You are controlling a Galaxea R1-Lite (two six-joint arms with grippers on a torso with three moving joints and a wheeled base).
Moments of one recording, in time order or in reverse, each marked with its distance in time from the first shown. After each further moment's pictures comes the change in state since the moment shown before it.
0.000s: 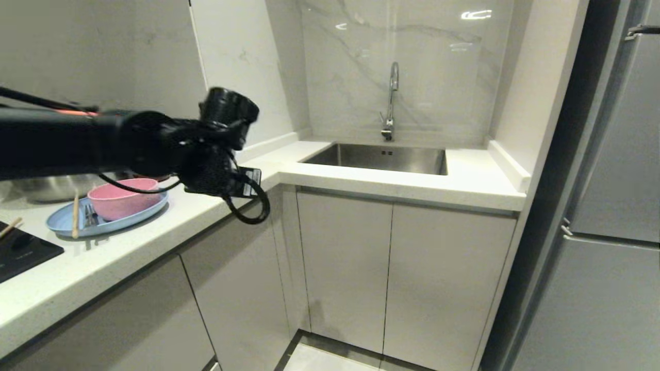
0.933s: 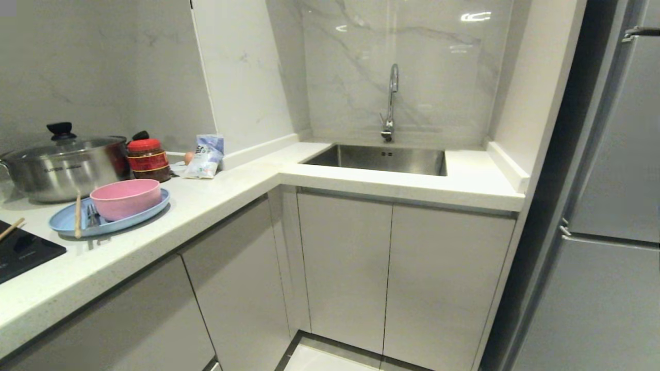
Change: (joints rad) left arm 0.449 -1.310 0.682 -0.056 -0.664 0.420; right arm 0.000 0.000 0.000 0.000 0.000 0.000
